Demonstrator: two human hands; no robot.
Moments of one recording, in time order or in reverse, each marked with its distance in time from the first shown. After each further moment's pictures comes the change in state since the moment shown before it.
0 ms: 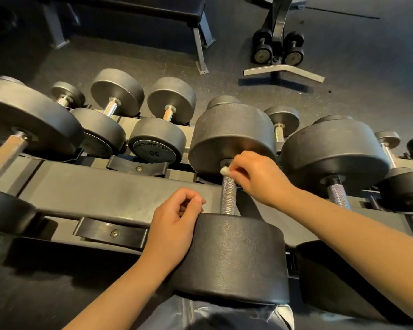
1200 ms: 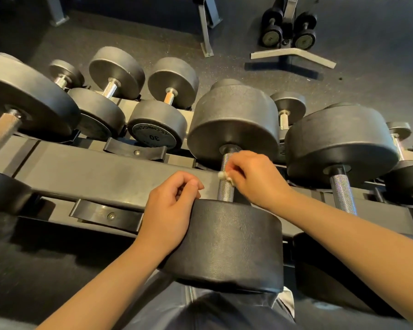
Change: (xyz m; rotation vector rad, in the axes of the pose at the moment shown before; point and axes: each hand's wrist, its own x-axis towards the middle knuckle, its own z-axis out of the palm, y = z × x) left_hand 0.003 0.000 0.004 0.060 0.020 0.021; right_hand -0.016 -0.015 0.008 0.129 -0.077 0.106
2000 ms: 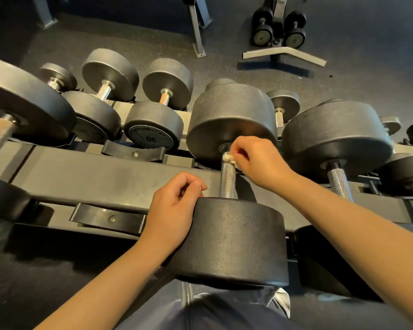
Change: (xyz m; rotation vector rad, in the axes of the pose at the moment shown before) left_hand -0.001 -0.004 -0.001 -0.061 -0.060 -0.011; right_hand 0.015 0.005 -0.010 -0.064 0.034 0.076
